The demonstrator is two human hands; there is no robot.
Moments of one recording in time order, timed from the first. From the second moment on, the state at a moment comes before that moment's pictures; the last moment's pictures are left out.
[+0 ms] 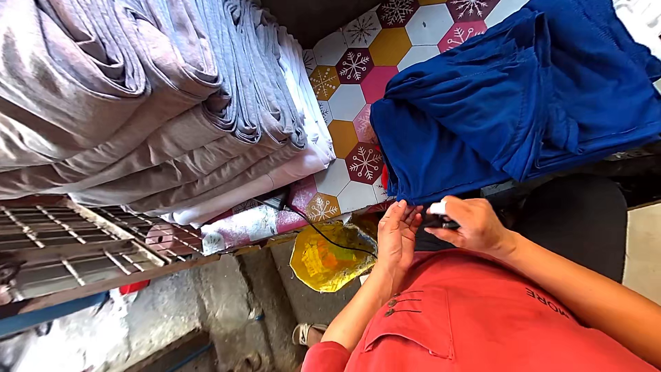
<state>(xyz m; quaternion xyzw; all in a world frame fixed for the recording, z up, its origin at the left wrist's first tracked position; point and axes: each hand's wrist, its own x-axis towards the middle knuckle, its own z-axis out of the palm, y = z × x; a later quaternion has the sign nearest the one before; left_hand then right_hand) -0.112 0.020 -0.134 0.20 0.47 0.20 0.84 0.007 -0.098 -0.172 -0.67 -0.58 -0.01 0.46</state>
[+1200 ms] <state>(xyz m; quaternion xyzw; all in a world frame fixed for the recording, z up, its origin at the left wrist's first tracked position) -0.109 0.012 -0.114 0.20 0.45 0.20 0.84 0.012 -0.092 -0.172 -0.70 -0.55 -0.12 0.44</state>
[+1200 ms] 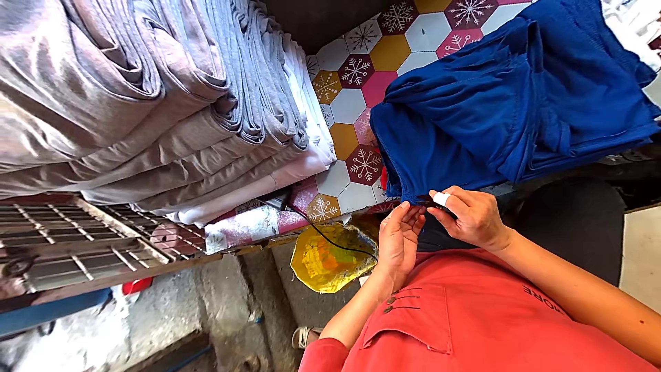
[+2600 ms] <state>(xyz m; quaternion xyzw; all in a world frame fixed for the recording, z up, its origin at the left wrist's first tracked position) -0.105 0.012 -0.131 0.19 0.43 0.22 0.86 -0.009 -0.082 -0.157 -0.64 -0.61 0.02 0.46</state>
